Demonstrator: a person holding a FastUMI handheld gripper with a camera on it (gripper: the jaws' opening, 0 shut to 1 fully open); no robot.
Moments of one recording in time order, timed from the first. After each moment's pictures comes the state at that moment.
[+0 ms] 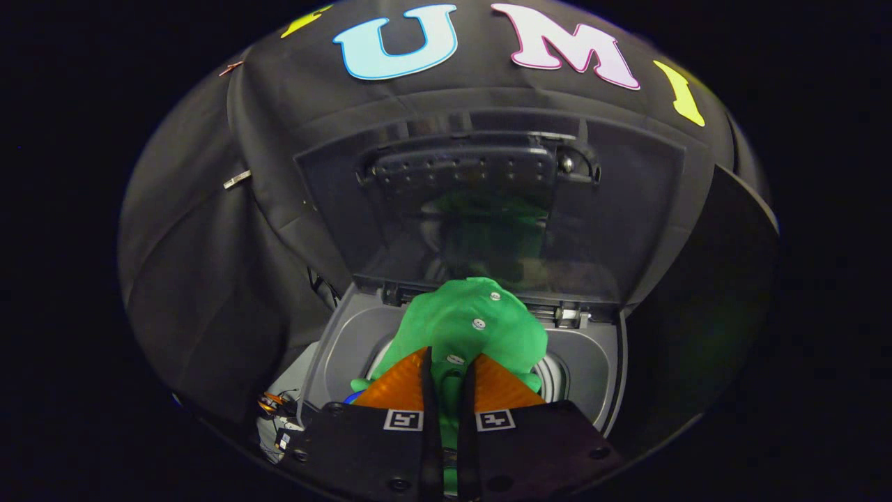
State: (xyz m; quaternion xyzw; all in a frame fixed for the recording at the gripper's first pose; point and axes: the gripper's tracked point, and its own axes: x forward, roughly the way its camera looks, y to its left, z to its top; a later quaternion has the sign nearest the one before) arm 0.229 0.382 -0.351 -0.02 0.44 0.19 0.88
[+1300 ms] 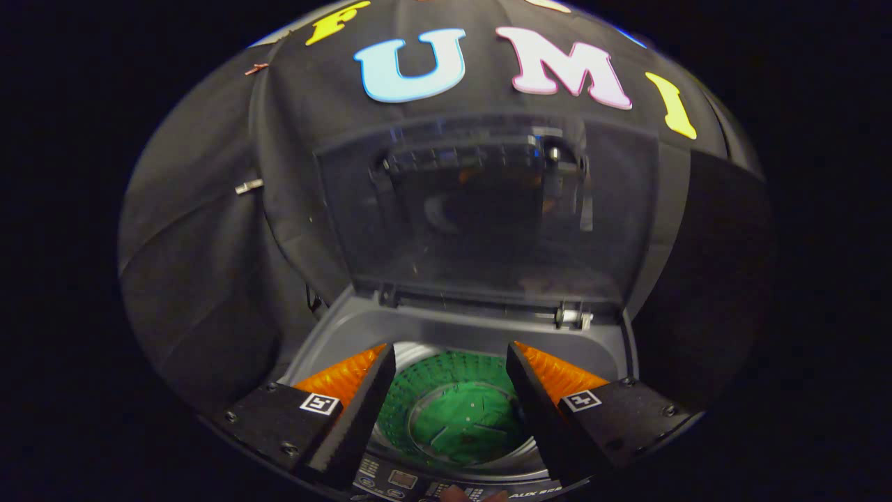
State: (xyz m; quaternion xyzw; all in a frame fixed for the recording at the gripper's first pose) arm 0.217 0.383 -0.320 -0.01 0.30 0.22 0.93
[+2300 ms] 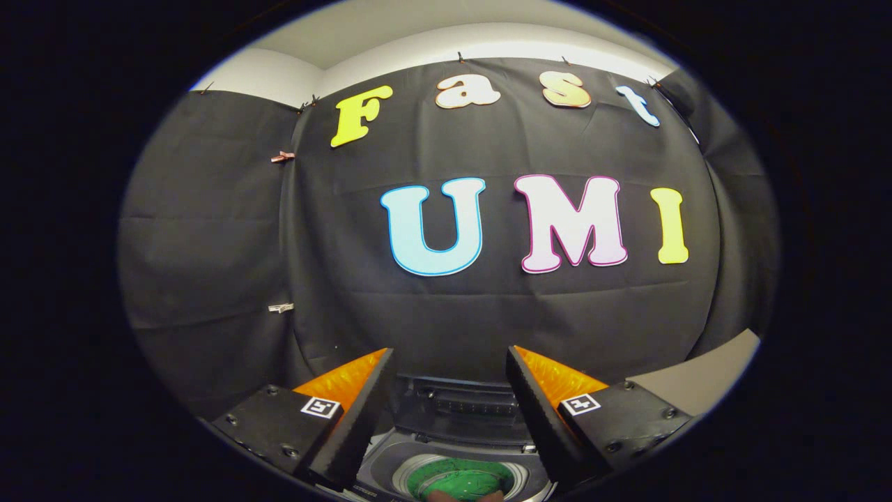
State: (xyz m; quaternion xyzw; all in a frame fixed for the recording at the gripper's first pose) arm 0.276 0.411 -0.039 0.01 0.11 0.23 0.97
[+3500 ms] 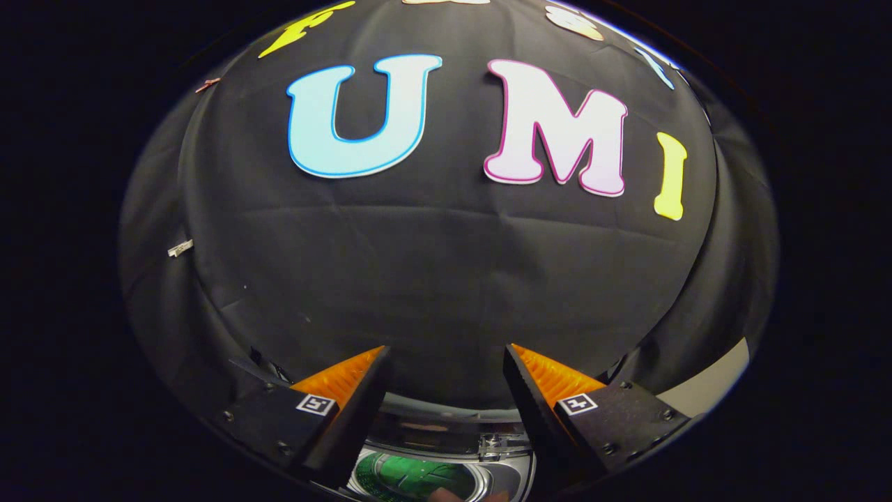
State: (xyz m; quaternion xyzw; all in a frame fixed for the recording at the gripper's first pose) arm 0.435 0.399 -0.211 -0.07 0.31 0.09 0.94
